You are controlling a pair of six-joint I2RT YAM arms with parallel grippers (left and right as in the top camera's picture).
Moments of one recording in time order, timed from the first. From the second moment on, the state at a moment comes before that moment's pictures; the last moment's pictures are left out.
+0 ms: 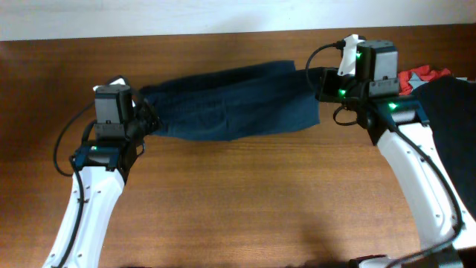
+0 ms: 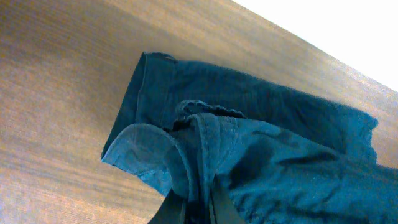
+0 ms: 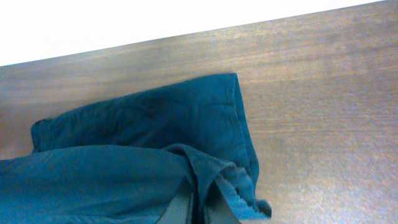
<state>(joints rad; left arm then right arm) -0.05 1.34 1.06 -0.46 -0.03 -0.48 0.11 1.49 1.36 -0.57 -0.15 0.25</state>
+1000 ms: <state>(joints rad) -0.05 1.84 1.06 0.28 -0.15 -0.48 0.15 1.90 1.36 0.14 -0.05 0.24</state>
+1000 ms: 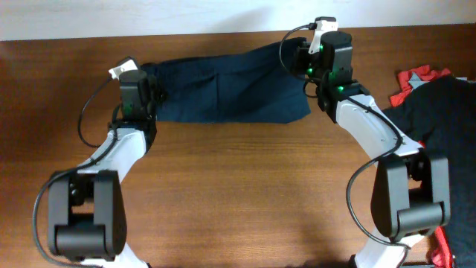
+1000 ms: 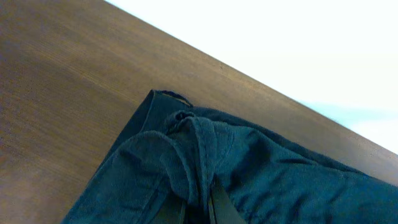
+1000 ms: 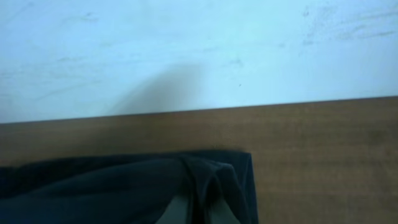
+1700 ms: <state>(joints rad) -0.02 2.06 1.20 0.39 -0.13 -0.32 0.15 2.22 1.41 0.32 0.01 0.12</state>
